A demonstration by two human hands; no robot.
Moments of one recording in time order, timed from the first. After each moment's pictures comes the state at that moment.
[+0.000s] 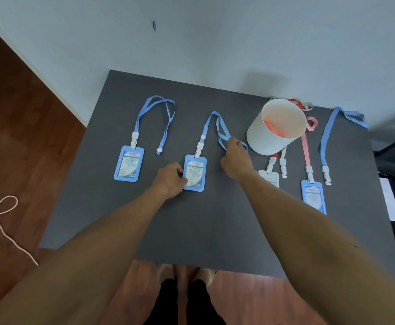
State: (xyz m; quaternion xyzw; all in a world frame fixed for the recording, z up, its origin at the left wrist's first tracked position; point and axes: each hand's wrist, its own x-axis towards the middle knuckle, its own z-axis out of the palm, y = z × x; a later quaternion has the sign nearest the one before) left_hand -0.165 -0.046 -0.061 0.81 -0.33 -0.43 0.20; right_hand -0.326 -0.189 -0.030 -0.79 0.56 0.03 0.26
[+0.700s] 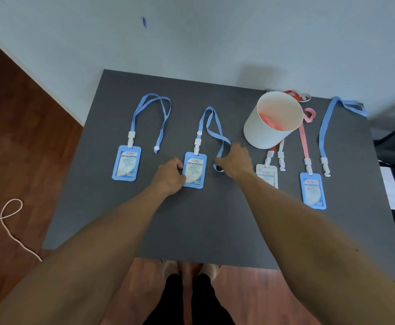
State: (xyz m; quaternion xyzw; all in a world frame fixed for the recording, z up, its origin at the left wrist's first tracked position) left_hand -0.171 -0.050 -0.053 0.82 -0.37 -0.40 0.17; right_hand -0.336 -0.184 -0.040 -0.67 0.66 0.02 0.34
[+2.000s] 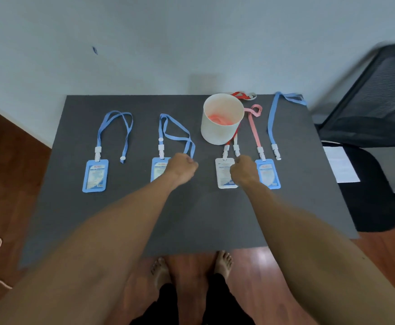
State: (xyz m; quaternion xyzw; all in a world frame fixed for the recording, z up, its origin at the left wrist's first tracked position) left_hand -0.292 -0.104 0.020 0.76 -0.36 -0.49 0.24; right_hand -0.484 -0.173 -0.004 -0.60 0.73 -0.05 0.33
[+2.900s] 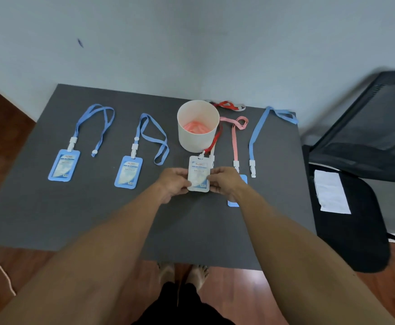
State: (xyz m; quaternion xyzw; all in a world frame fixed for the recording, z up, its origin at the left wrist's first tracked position) left_hand -0.392 -0.135 0.005 0.72 -0.16 -0.58 0.34; right_hand -0.551 -0.225 -0.006 -0.45 0.59 -0.08 0.66
